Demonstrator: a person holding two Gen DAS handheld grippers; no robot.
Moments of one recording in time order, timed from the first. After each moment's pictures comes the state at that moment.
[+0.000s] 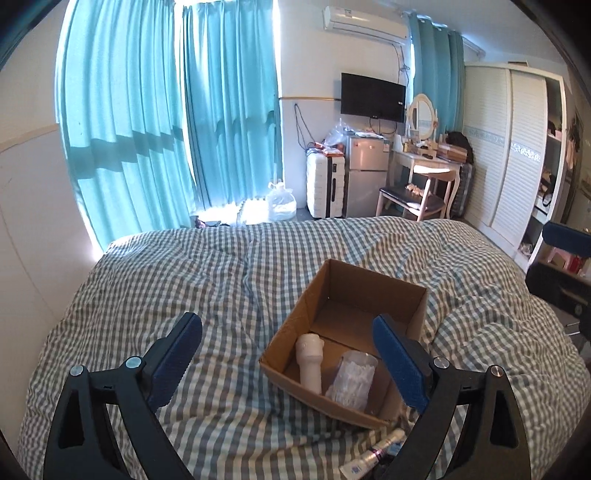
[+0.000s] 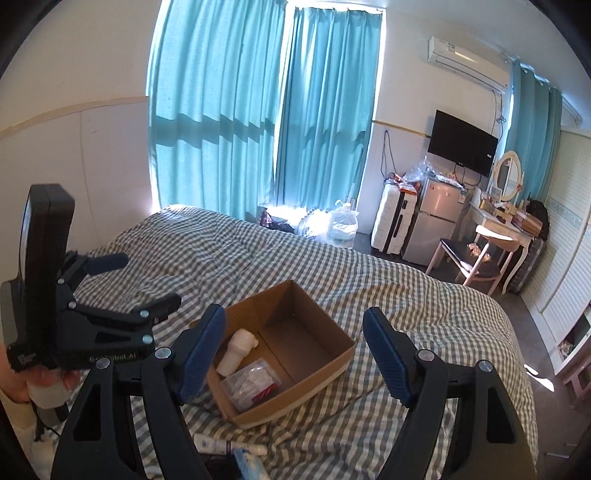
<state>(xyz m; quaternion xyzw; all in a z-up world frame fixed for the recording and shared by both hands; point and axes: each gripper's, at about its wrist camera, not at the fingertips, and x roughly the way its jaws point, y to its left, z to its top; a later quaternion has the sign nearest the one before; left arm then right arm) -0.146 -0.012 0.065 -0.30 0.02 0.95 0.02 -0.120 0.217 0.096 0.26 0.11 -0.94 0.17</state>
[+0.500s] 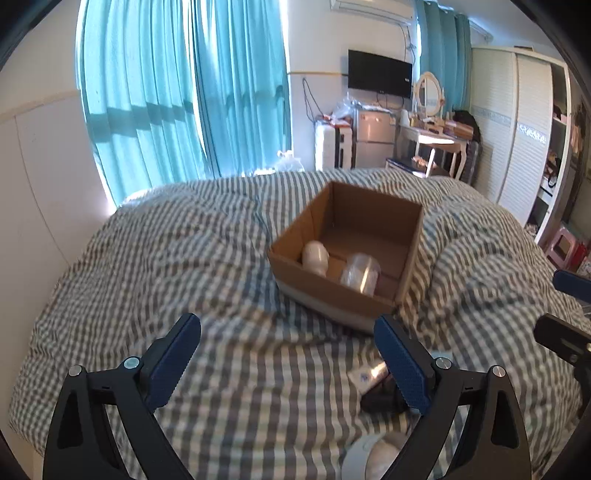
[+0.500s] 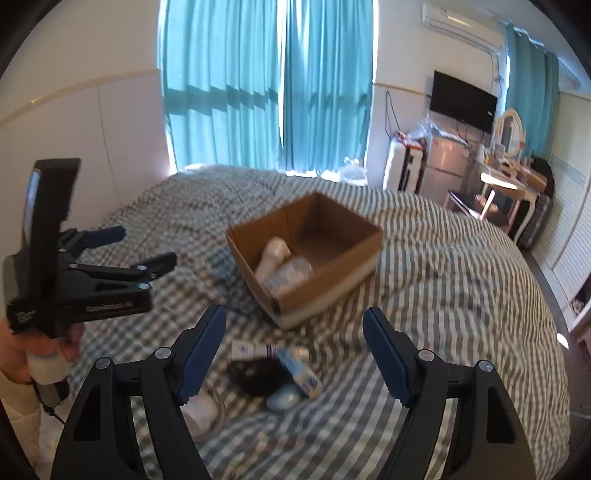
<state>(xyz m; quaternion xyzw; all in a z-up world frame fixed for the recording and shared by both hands) -0.052 -0.015 -0.012 -0.35 0.03 0.94 0.00 -0.016 0.240 -0.005 0.34 0.07 -0.93 0.16</state>
